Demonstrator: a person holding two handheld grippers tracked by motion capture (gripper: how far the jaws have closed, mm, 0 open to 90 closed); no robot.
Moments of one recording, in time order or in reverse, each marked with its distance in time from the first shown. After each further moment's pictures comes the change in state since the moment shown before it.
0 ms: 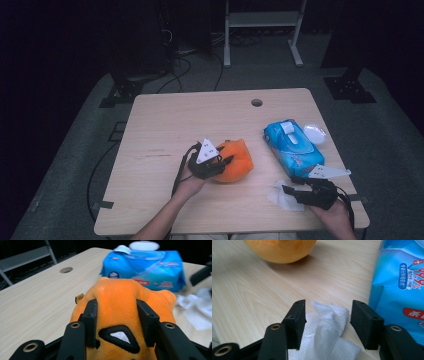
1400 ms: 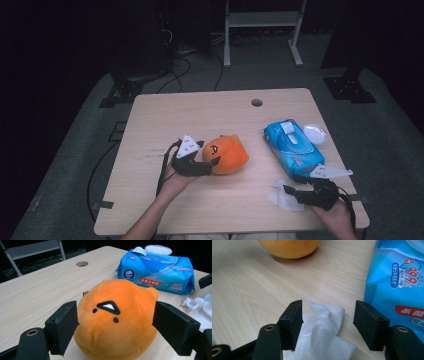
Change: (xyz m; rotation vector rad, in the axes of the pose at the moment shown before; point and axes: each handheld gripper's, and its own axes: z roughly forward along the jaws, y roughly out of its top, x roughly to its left) left arm 0.025 -0.010 -0.038 0.005 0.028 -0.113; right arm -0.001 0.000 -0.003 -0.006 -0.022 0.014
